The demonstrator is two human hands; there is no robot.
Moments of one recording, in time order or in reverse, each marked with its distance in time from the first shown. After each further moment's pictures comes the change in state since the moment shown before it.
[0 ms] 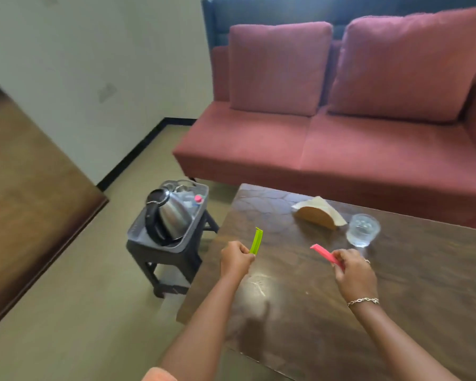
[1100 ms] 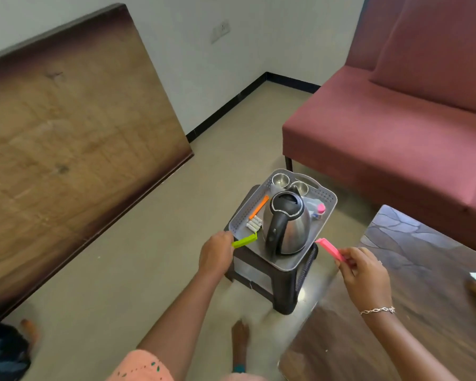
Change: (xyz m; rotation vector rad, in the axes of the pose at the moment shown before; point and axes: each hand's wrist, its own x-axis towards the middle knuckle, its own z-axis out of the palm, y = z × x) left_hand 0.215 -0.176 -0.304 0.649 0.215 0.018; right_hand 0.068 -0.311 0.235 0.078 -0.233 -0.333
